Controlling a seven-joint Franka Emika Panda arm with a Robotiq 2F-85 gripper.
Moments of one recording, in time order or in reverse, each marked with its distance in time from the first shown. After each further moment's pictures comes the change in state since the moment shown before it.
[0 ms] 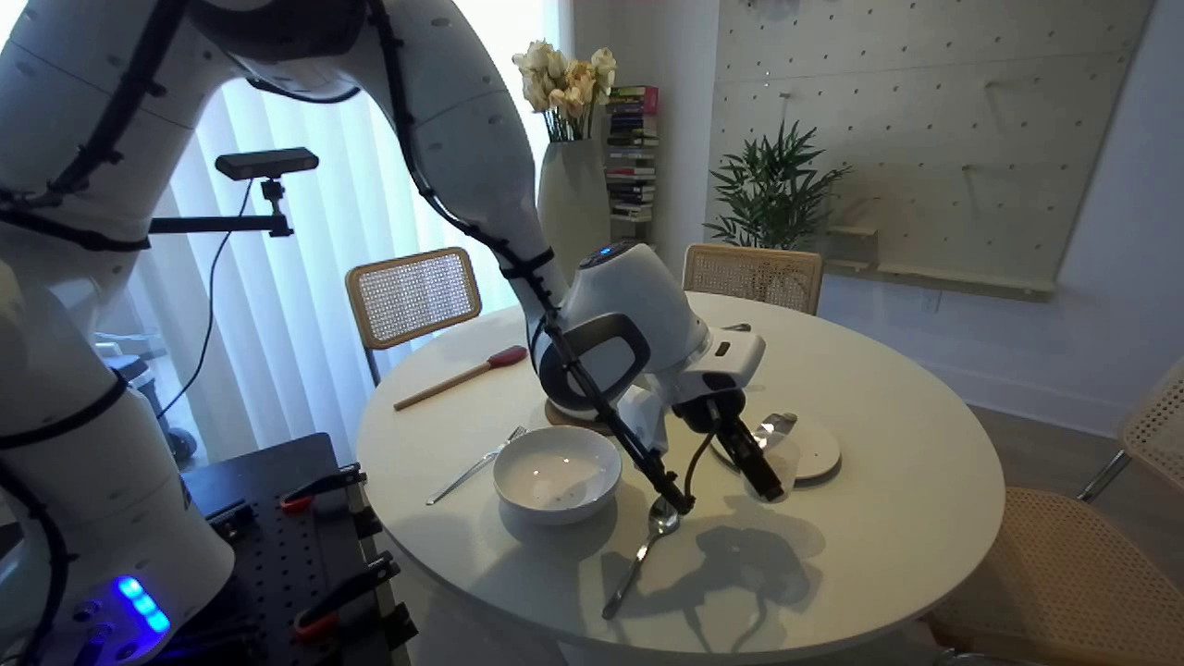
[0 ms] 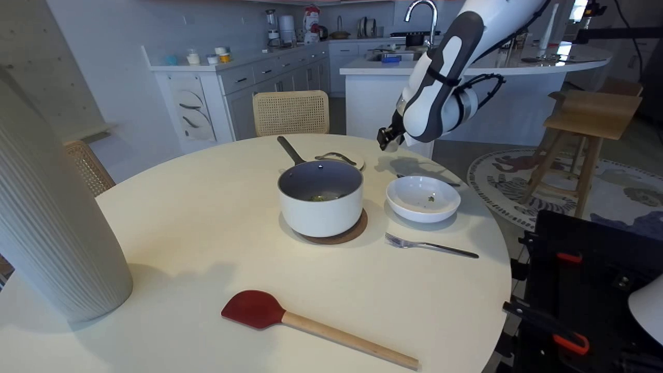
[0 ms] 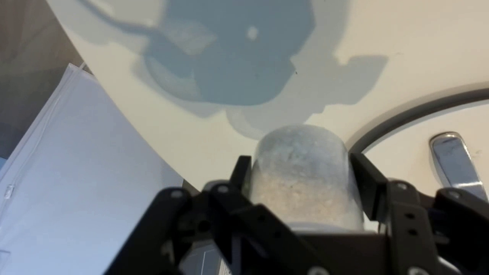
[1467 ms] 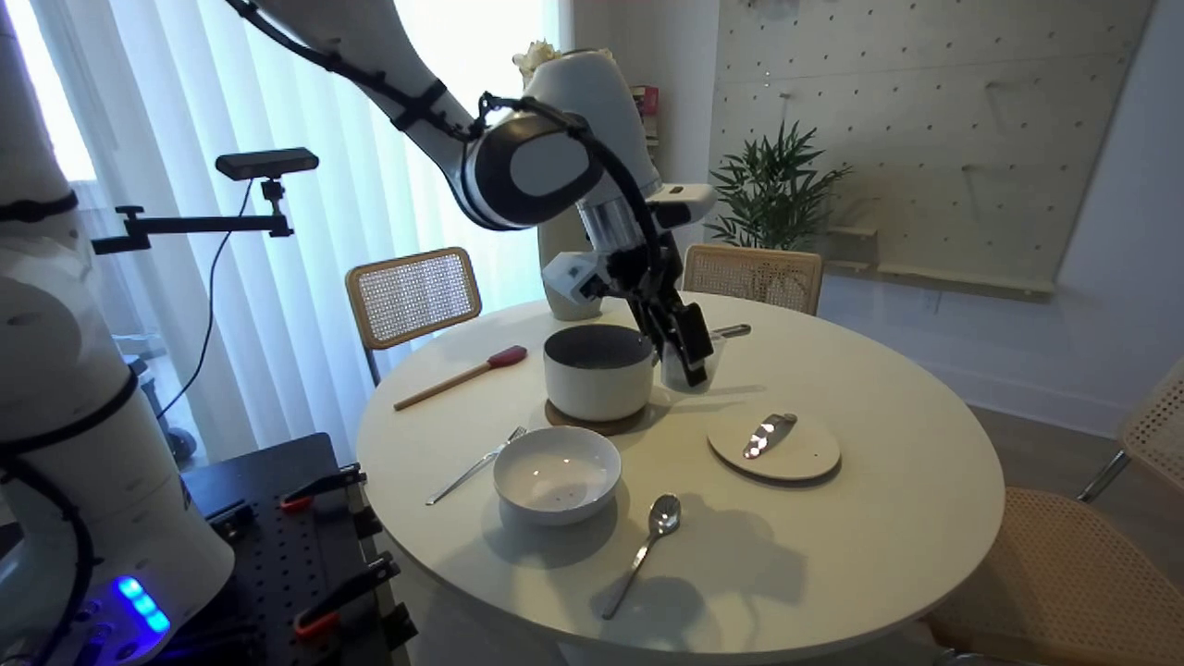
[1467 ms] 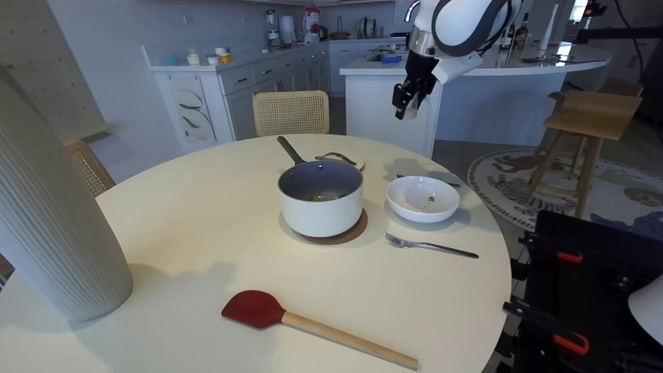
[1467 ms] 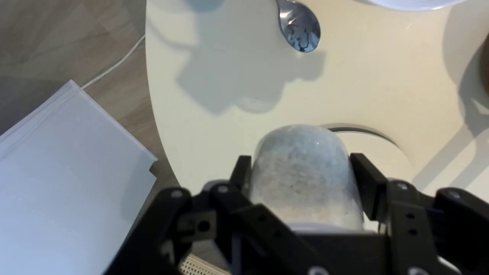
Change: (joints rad) arm 0.228 -0.551 -0.169 -0.188 -0.273 -0.584 -0.045
